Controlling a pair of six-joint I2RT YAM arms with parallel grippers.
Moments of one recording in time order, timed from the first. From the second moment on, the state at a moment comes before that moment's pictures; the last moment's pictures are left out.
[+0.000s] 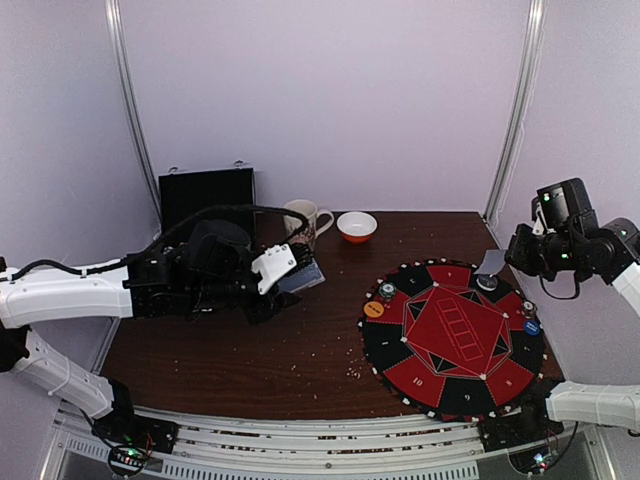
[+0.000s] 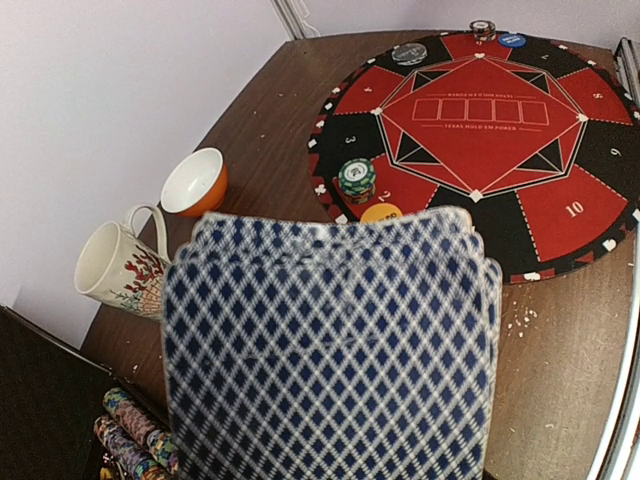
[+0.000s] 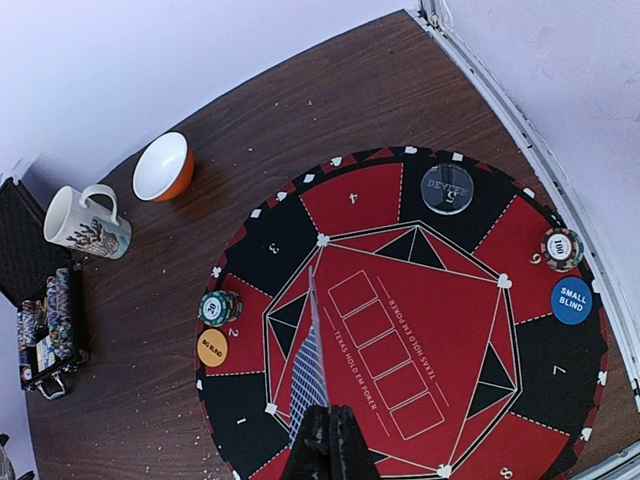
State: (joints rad) left arm -1.05 1.30 1.00 -0.25 -0.17 0.30; right arm 0.39 0.90 1.14 -1.01 0.26 0.71
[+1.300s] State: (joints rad) left arm -1.04 1.30 0.99 -0.25 -0.17 0.30; right arm 0.26 1.02 1.11 -1.21 0.28 0.66
